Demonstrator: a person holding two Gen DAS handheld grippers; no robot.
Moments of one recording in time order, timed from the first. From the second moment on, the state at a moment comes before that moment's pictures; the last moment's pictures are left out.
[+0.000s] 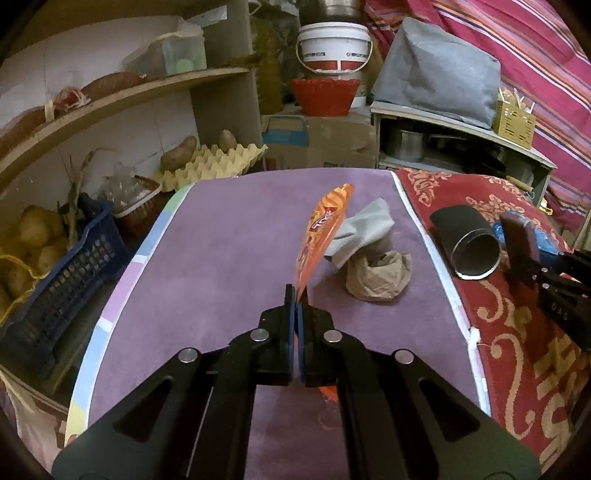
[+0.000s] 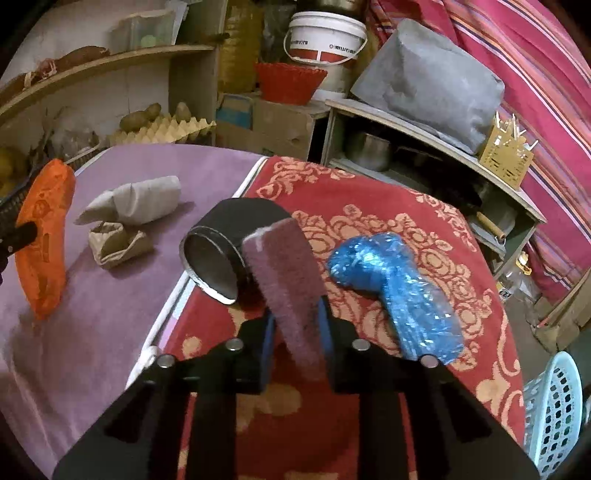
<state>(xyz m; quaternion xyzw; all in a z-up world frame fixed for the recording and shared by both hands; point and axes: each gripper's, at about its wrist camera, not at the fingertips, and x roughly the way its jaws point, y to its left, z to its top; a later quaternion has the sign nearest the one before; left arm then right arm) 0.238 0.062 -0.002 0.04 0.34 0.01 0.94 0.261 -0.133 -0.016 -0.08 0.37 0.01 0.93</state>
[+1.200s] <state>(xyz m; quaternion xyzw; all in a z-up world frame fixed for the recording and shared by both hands) 0.139 -0.130 0.084 0.10 0.24 -0.14 0.95 0.075 -0.340 0.056 0.03 0.27 -0.07 0.96</state>
